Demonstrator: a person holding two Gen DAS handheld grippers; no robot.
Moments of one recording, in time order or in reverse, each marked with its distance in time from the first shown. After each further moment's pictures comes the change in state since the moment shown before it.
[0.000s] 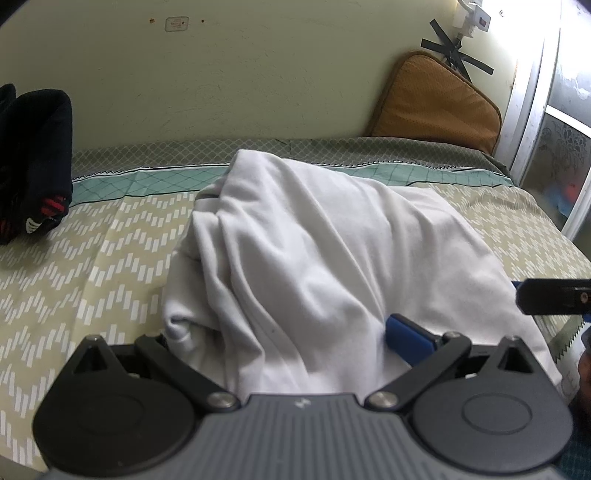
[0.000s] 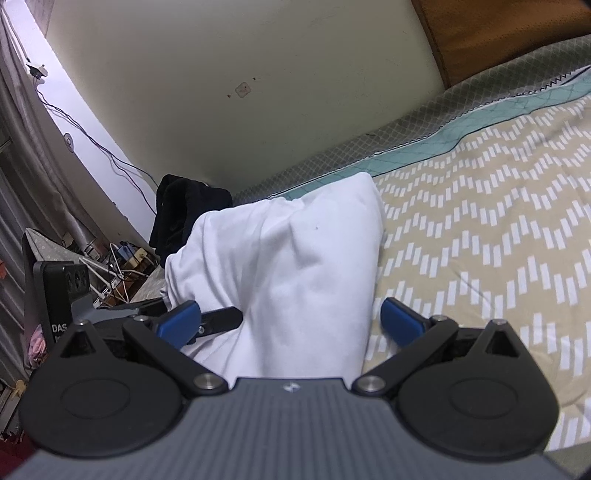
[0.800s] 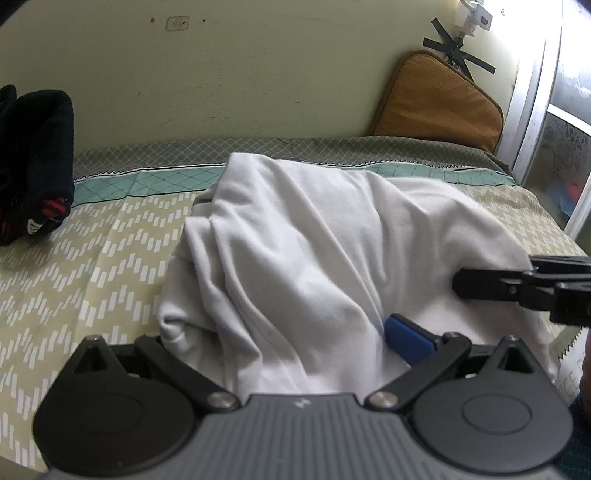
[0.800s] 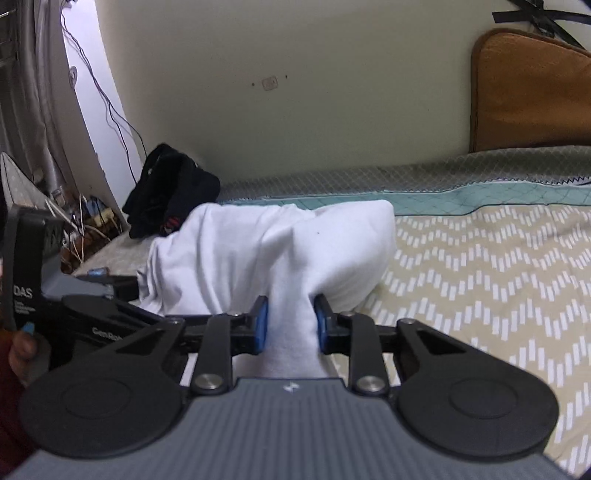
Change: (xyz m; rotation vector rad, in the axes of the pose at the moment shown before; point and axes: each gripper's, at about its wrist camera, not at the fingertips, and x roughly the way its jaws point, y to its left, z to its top) left arm 0.001 -0.002 0.001 0.006 0.002 0.011; right arm 0.019 0.036 0.005 -0.221 -0.007 -0.135
